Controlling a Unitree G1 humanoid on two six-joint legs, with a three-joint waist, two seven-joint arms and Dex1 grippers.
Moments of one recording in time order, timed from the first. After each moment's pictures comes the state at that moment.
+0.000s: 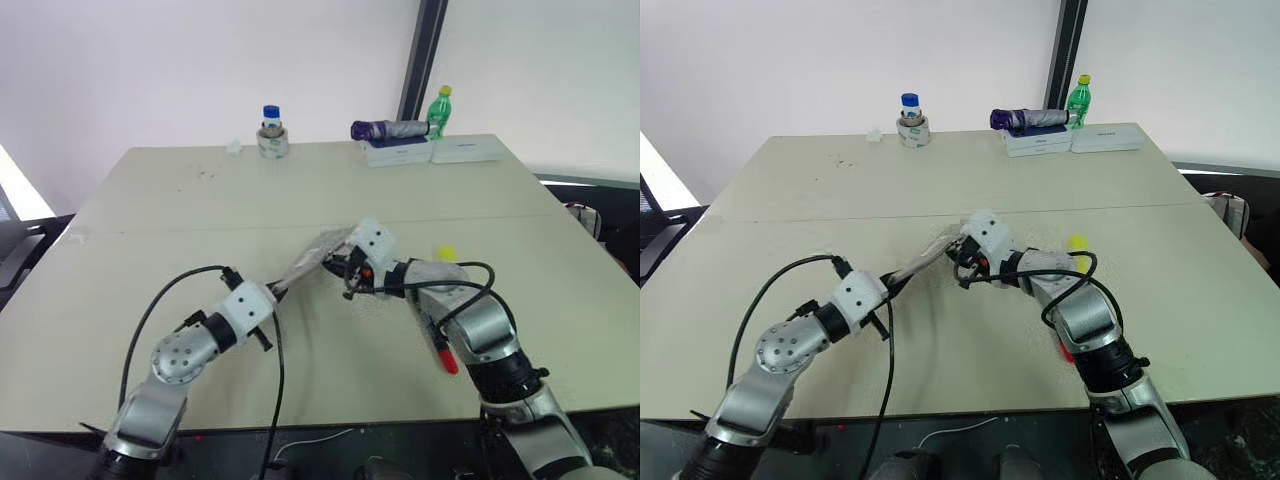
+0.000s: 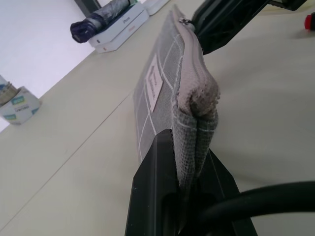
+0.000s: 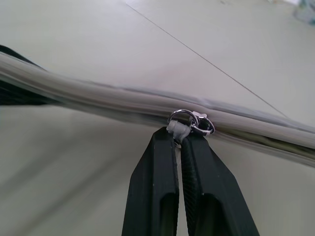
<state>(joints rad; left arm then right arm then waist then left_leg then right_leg) -0.14 0.45 -0.13 -0.34 0.06 0.12 -0.52 -0.62 -0.39 0.24 -0.18 0.19 0.71 0.69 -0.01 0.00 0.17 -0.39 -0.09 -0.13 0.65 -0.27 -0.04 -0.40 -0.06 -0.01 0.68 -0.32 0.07</state>
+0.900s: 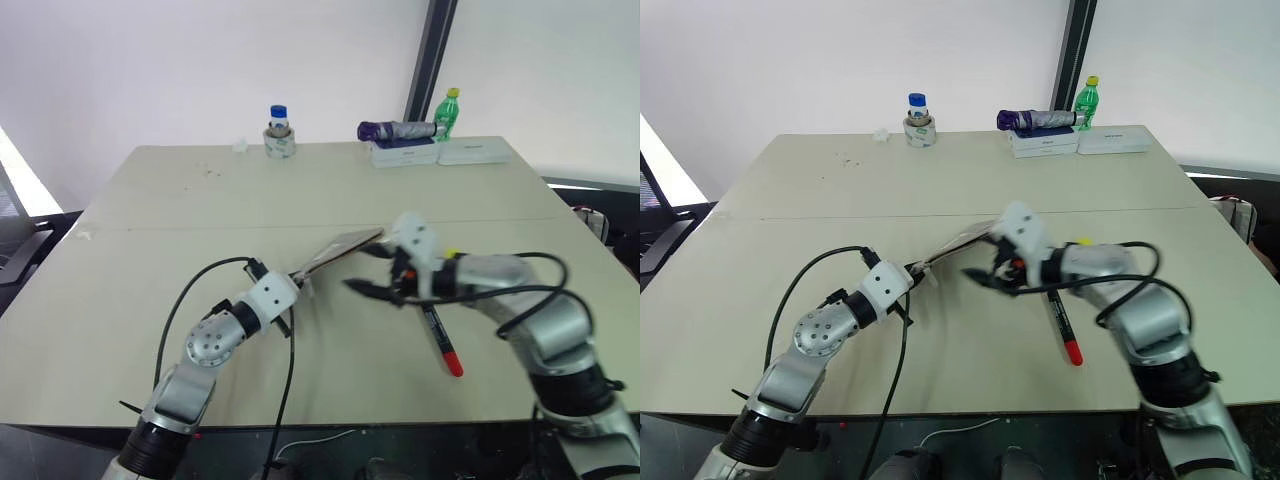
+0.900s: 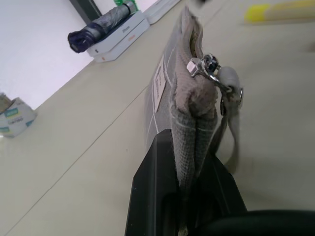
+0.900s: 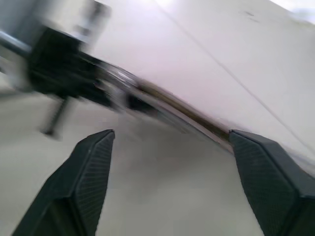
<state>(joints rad) -0.25 0.38 -0.17 -0.20 0.11 0.09 -0.48 -0.55 -0.66 0.00 -0.39 0.36 0.93 0.77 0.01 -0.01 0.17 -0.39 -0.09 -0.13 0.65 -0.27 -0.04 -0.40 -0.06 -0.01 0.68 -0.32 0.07</state>
